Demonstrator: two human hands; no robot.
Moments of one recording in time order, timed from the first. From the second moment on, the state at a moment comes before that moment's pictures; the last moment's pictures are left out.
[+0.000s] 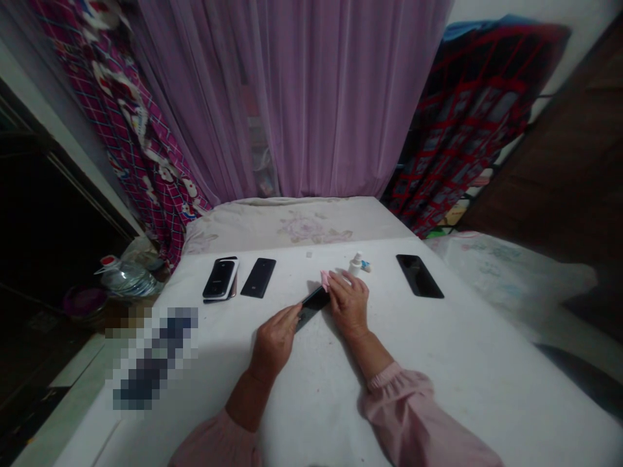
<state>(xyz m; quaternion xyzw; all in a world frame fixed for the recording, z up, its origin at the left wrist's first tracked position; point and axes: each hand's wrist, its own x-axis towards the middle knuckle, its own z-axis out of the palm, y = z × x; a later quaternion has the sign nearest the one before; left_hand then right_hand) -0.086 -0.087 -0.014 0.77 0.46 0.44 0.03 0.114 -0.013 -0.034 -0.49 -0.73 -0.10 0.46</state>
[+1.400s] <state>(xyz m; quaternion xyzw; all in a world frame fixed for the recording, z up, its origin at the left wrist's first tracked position) -0.104 -0.057 -0.027 0.71 0.63 0.30 0.09 0.123 -0.022 -0.036 -0.57 -0.74 -0.04 0.36</state>
